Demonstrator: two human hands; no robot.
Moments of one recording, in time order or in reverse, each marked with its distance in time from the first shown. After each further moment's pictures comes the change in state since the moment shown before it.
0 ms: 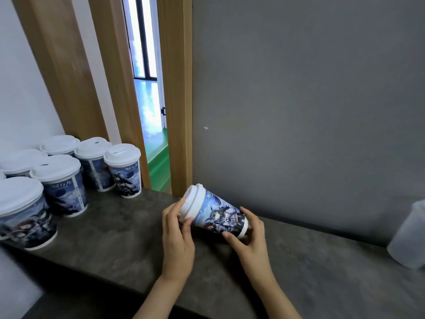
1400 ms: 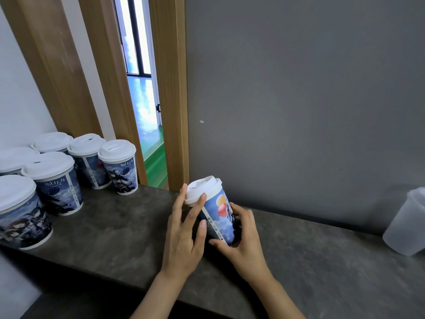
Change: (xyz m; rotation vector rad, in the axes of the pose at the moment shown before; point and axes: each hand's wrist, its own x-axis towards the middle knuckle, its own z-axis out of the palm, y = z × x) left_hand -0.003 0.001 -0.004 0.160 -0.299 0.157; right_hand -0.009 -0.005 0.002 -0.152 -0.150 -0.222
